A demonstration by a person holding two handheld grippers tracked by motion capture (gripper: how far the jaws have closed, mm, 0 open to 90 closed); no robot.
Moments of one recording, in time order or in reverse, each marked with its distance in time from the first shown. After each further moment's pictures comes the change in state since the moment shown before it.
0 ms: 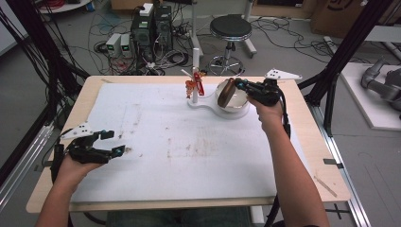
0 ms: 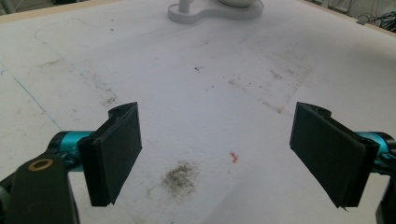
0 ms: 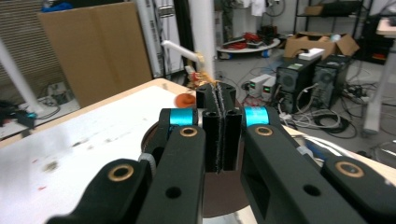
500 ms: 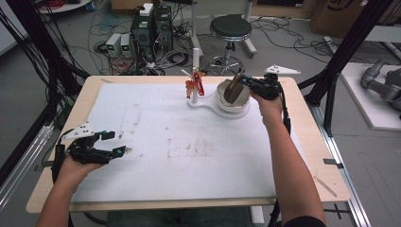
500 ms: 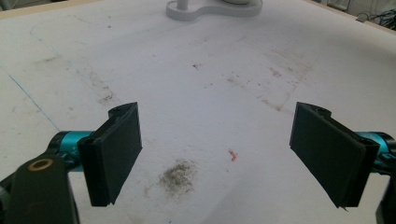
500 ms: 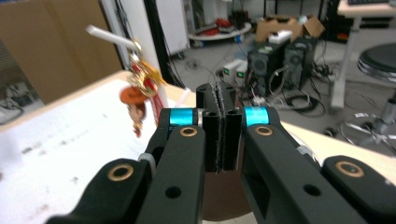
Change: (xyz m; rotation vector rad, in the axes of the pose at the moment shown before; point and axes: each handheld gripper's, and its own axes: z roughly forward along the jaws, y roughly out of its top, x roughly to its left) left arm 0.000 -0.001 0.002 0.009 -0.005 0.000; right arm -0.031 -0.004 0.014 0.063 -0.119 0.042
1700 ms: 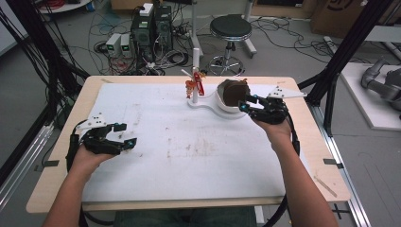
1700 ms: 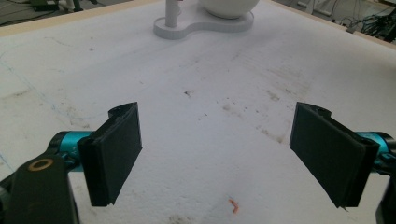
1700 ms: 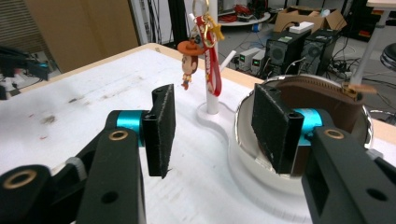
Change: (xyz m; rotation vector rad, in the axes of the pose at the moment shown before) left arm 0.005 0.022 0.036 -0.023 -0.050 0.018; right arm 0.049 -0.036 -0.055 0.041 0.066 -0.080
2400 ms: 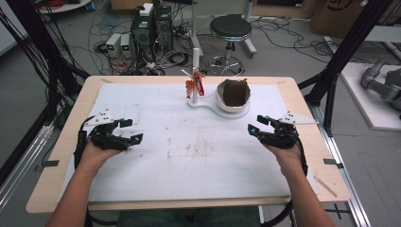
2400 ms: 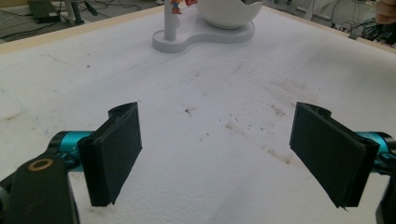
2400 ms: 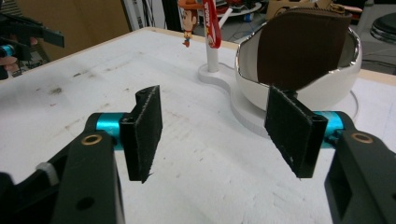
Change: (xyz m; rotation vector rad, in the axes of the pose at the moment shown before) left arm 0.000 0.007 0.015 -0.027 0.000 0.024; right arm 0.013 -0.060 -0.040 0.011 -0.037 0.051
